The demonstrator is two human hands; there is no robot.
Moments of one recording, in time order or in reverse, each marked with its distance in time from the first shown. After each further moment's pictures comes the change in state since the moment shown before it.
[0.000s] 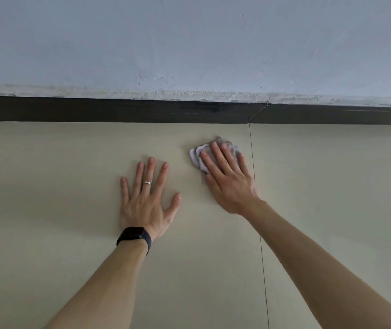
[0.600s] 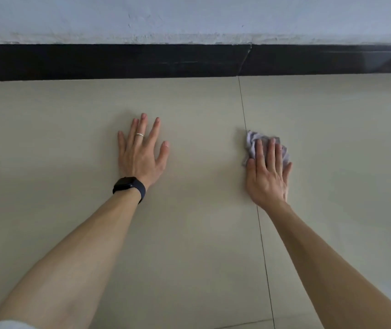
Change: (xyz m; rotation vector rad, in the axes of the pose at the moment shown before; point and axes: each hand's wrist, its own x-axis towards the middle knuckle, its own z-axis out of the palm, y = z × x) left_hand -0.022 -0.005 0.002 -0.163 0.126 0.058; right_hand -0.141 0.017 0.024 0.221 0.027 0.614
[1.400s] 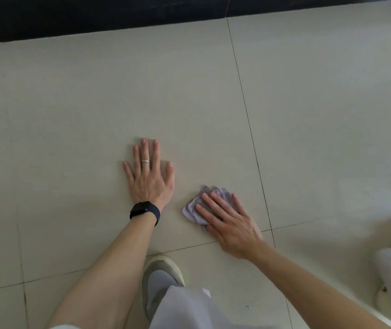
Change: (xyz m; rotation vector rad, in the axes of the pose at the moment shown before) left_hand -0.196 0.000 0.019 0.072 -0.120 -0.155; right_hand -0.264 0.032 0.081 -0.235 -0.097 -0.763
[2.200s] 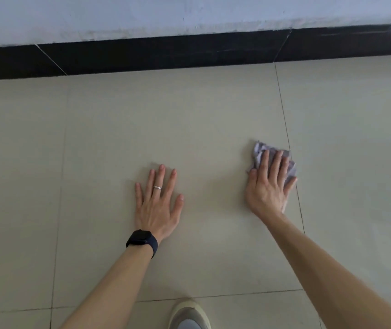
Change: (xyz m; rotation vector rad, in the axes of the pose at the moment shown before) left_hand 0.025 -0.072 -0.031 0.069 -0.048 0.125; right_hand 0.178 0.046 -0.049 0.263 0.199 0.823
